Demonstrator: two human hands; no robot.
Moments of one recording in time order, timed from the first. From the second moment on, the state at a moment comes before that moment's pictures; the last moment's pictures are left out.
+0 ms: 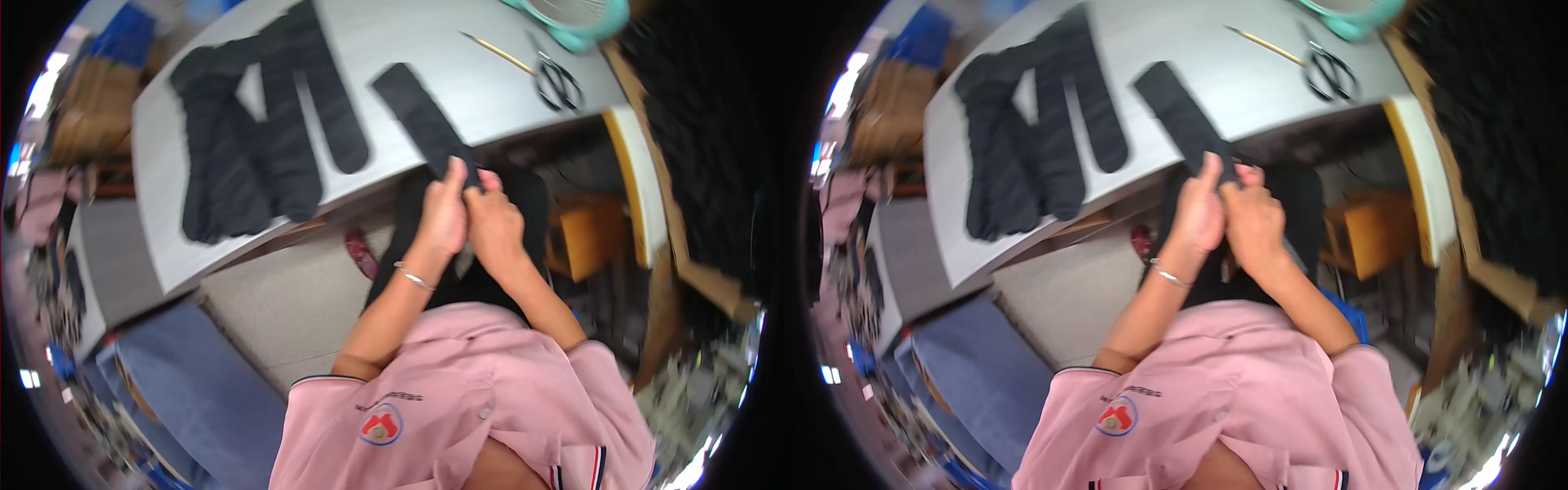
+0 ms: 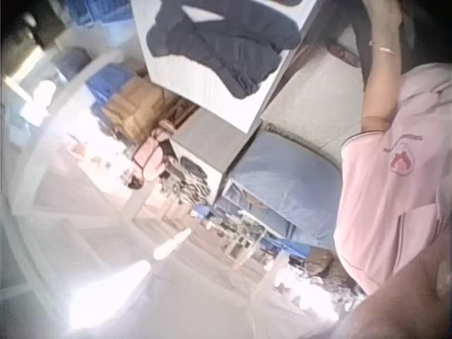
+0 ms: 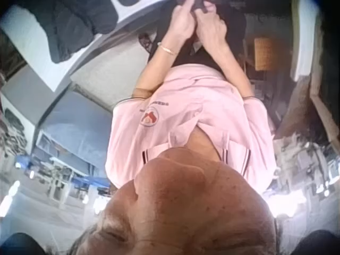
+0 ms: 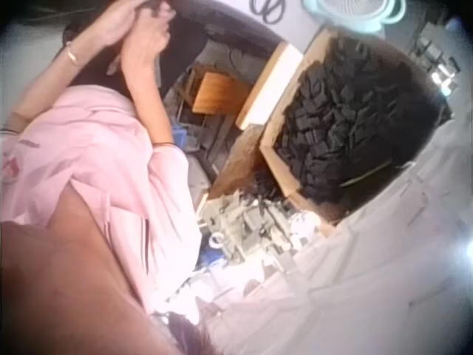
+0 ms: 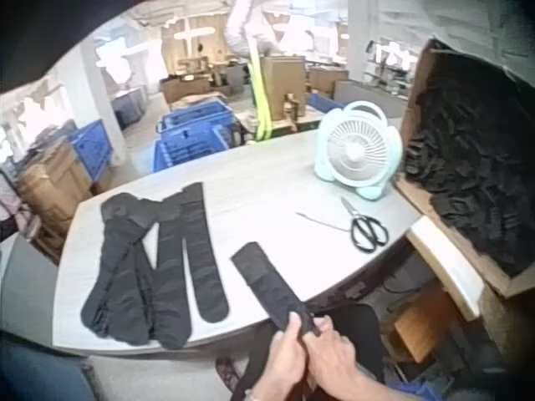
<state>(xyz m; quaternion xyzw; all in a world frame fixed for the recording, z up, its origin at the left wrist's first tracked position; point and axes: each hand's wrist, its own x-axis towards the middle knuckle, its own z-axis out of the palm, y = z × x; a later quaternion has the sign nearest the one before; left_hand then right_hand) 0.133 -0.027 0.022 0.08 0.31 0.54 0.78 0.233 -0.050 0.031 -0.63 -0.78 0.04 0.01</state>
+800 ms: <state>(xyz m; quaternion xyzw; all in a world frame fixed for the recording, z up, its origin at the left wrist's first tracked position) 0.148 -0.021 0.010 0.08 0.35 0.54 0.77 0.236 -0.055 0.022 -0.67 -0.73 -0.03 0.11</state>
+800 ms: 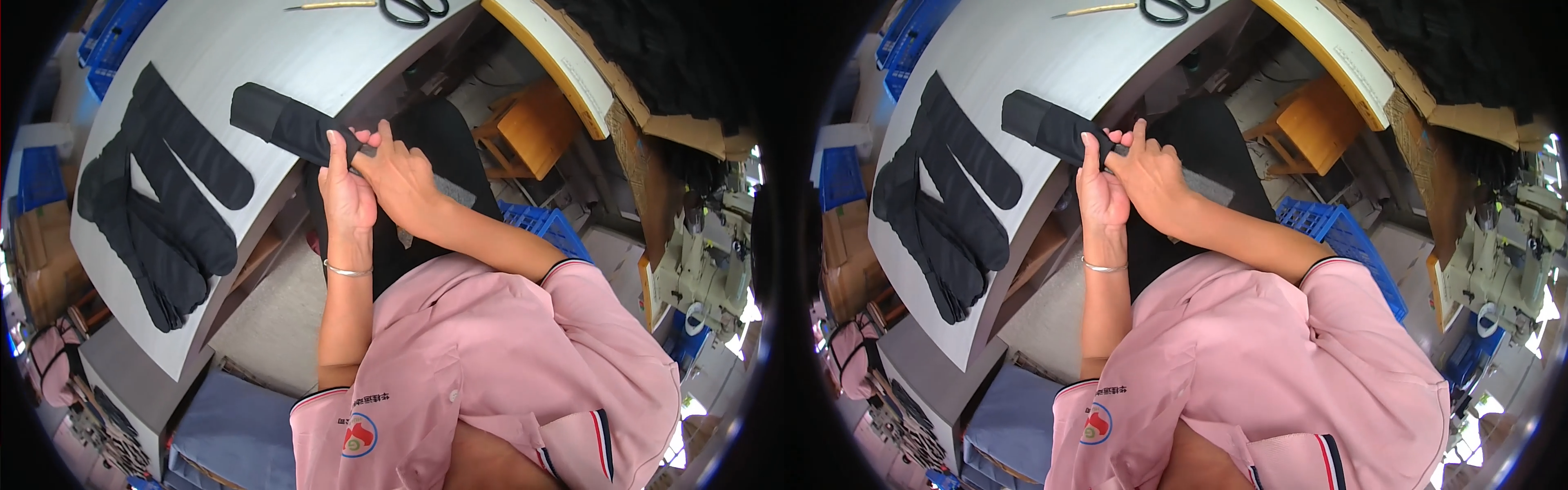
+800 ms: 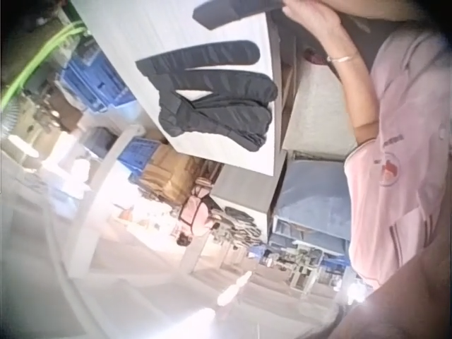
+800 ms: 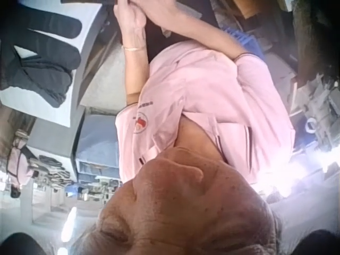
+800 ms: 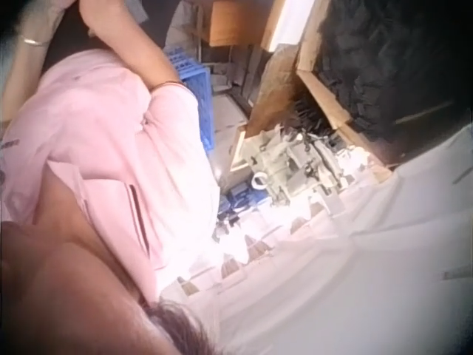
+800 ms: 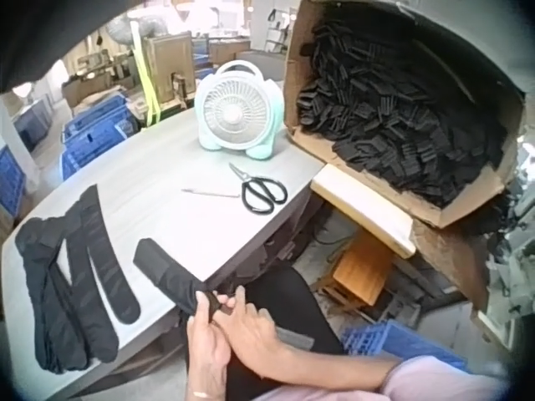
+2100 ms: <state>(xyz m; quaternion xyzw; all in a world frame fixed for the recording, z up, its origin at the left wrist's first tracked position) 0.148 -0.024 0.017 0.12 0.37 0.52 0.76 0.249 -0.095 0.040 -0.66 -0.75 0.04 0.06</state>
